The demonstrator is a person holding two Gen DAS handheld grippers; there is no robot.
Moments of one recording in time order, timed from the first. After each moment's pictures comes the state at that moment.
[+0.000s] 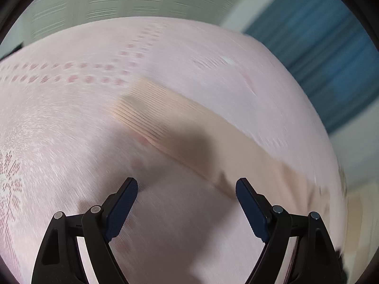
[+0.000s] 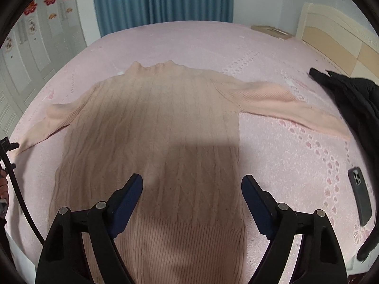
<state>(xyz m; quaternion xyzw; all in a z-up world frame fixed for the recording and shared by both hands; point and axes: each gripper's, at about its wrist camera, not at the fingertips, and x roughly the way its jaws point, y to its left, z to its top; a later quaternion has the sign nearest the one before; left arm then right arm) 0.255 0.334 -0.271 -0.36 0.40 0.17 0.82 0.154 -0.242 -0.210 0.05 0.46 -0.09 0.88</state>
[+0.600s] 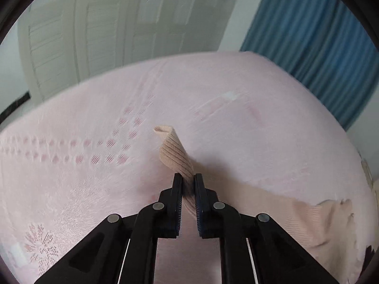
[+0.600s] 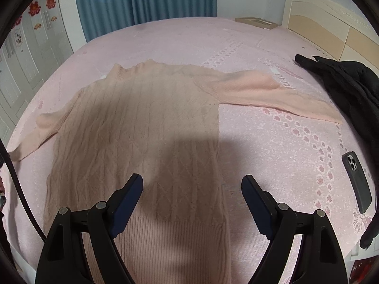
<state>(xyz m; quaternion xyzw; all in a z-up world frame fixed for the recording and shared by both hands) 0.301 0.328 -0.210 -0.23 0.37 0.21 0.87 0.147 -0.270 -0.208 0.07 0.46 -0.11 0.88</state>
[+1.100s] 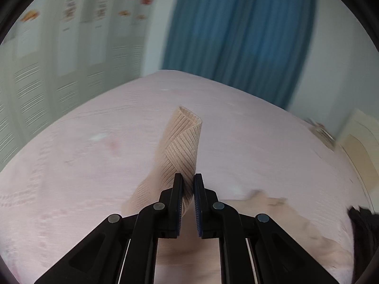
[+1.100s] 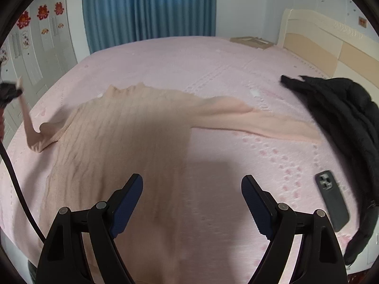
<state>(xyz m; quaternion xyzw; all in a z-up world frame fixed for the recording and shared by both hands) 0.348 0.076 -0.076 -0.12 0.32 0.04 0.94 0.107 -0.326 -0.166 0.05 0.41 -0.12 0.90</state>
